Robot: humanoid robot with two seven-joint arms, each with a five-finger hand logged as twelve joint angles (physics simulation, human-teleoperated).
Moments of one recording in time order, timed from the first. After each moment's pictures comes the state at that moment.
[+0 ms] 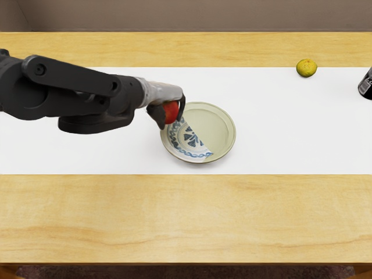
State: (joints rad) left arm -1.97 0.22 0.72 -1.51 0.46 0.15 0.23; right arm -0.04 0.00 -0.04 0.21 0.09 -0.02 0.02
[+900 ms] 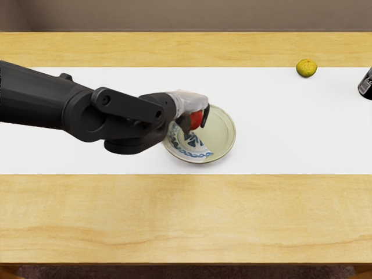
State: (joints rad) left arm -1.89 0.00 0.75 -1.37 0.43 0.29 0.24; right arm -0.04 0.00 -0.04 0.21 0.09 -0.02 0.02
